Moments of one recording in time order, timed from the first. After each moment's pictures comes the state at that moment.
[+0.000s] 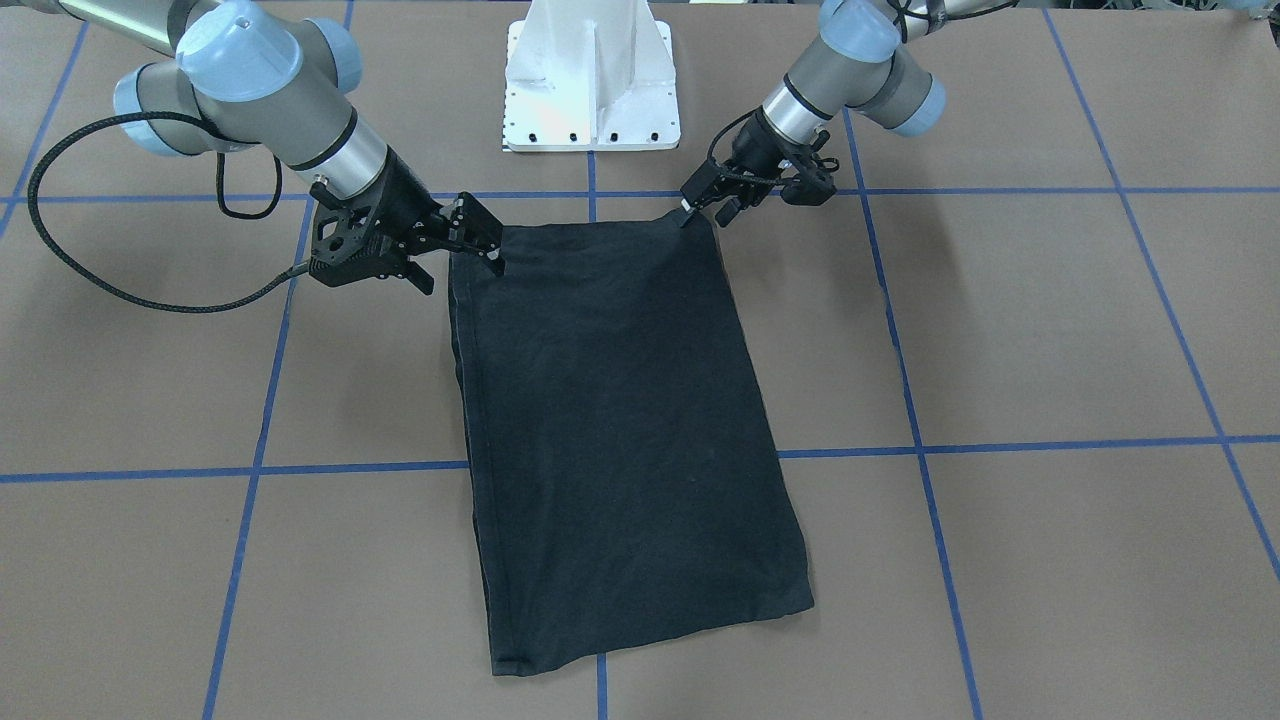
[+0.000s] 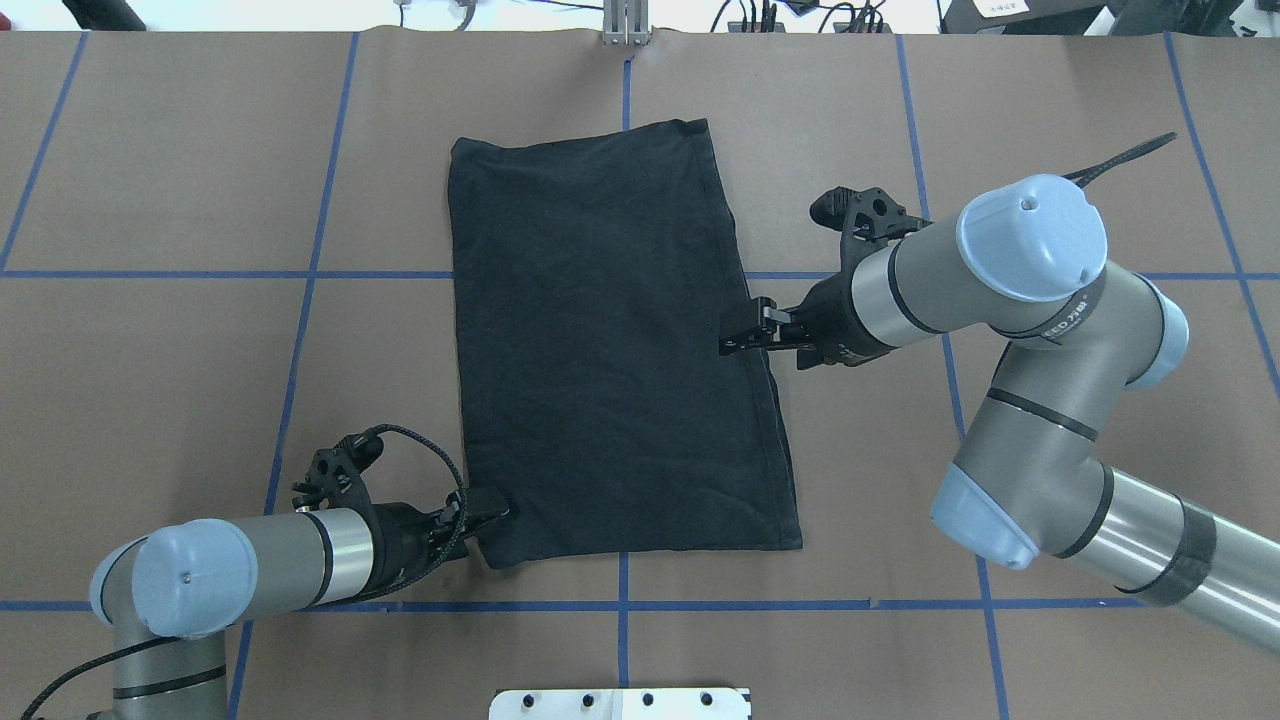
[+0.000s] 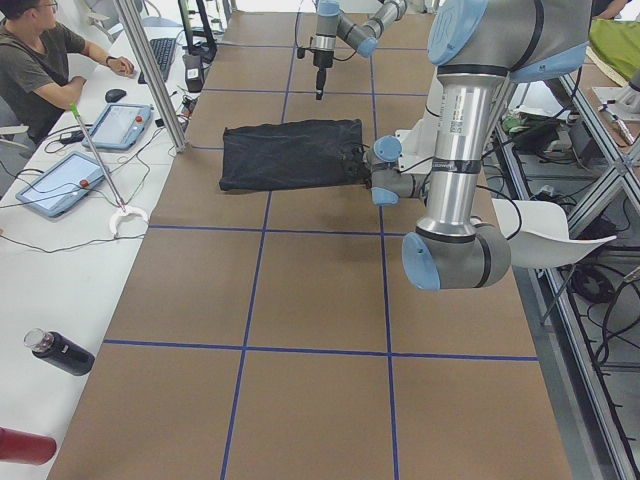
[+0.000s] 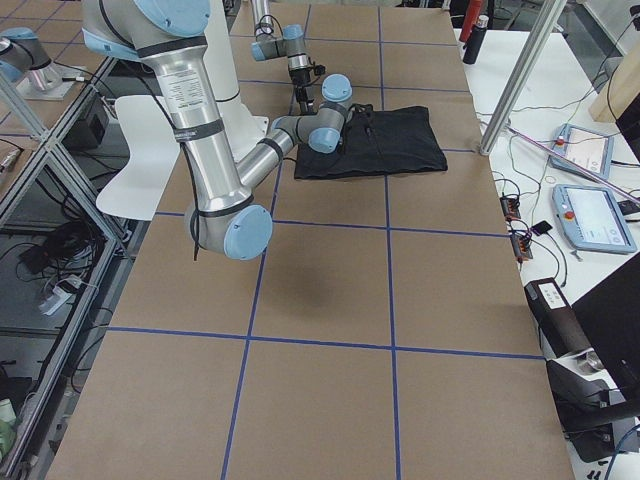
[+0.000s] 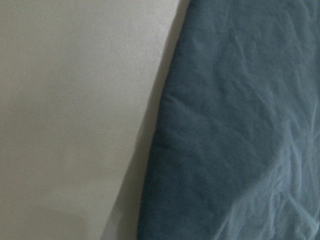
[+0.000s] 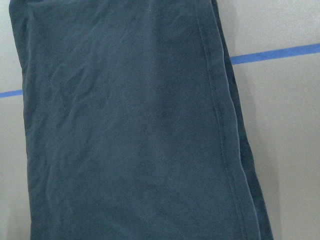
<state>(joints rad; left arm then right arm) -0.23 -1.76 -1.77 -2.55 -1.56 -1.94 0.64 -1.19 1.84 -1.08 2.05 1.34</state>
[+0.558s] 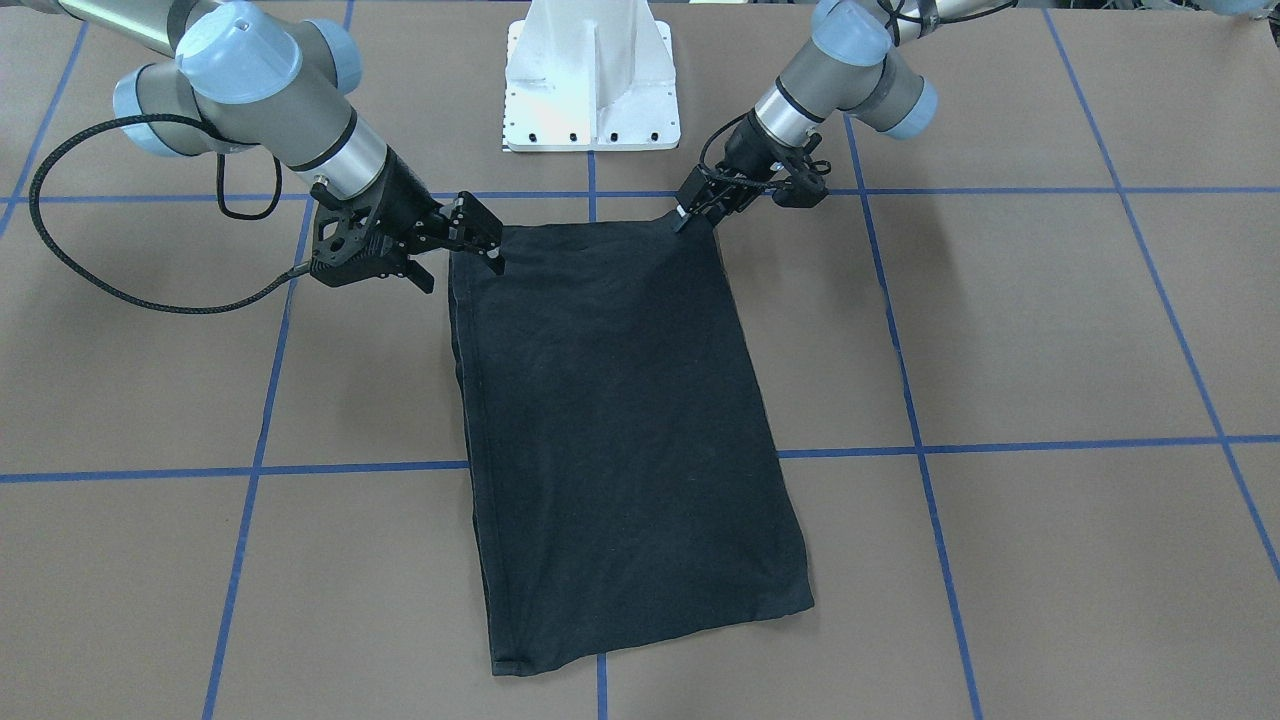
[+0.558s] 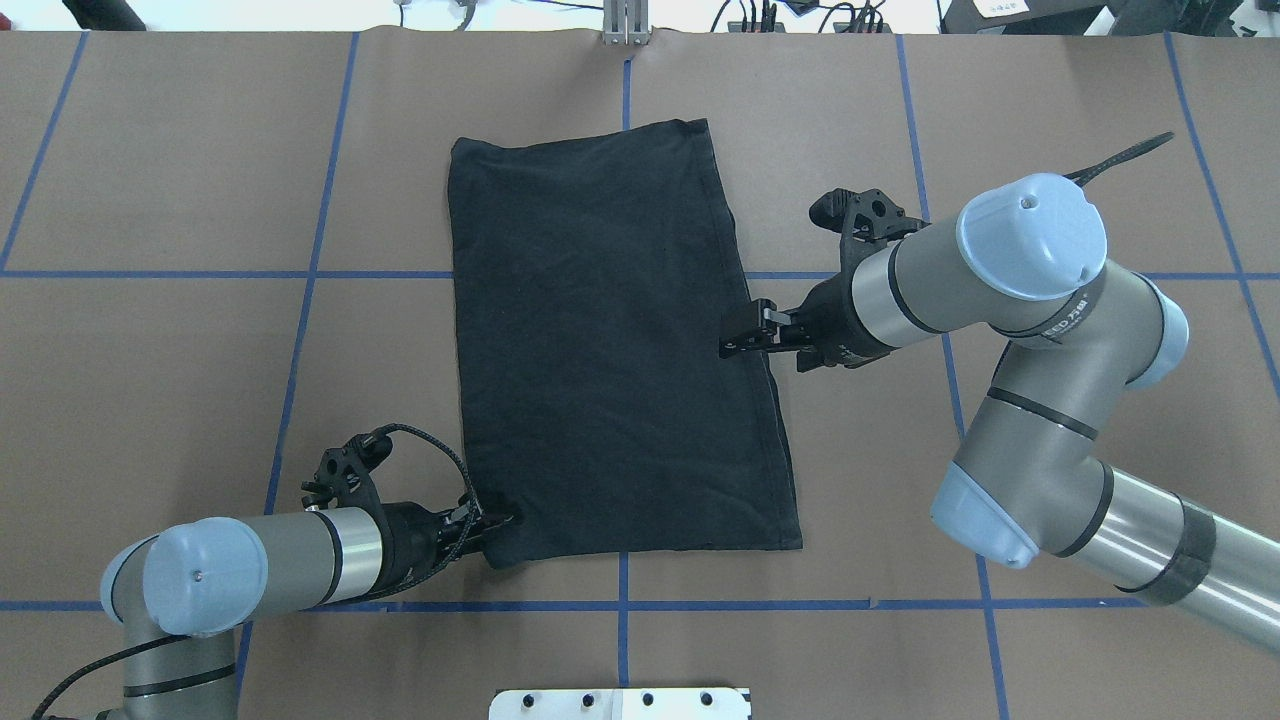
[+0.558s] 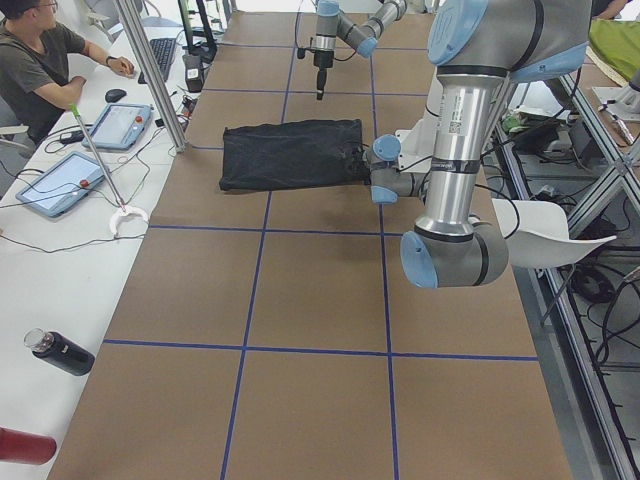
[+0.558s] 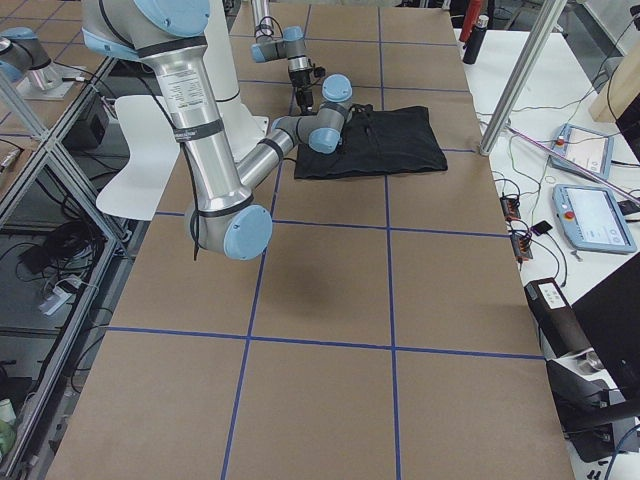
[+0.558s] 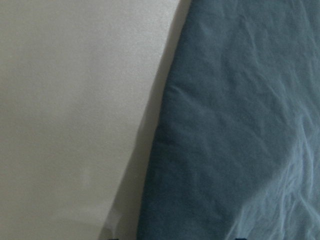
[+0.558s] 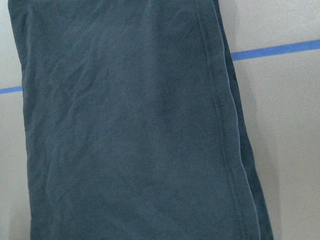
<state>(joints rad) -0.23 -1.77 -1.77 -2.55 -1.56 -1.94 0.64 -1.19 1.84 -1.08 2.06 1.33</state>
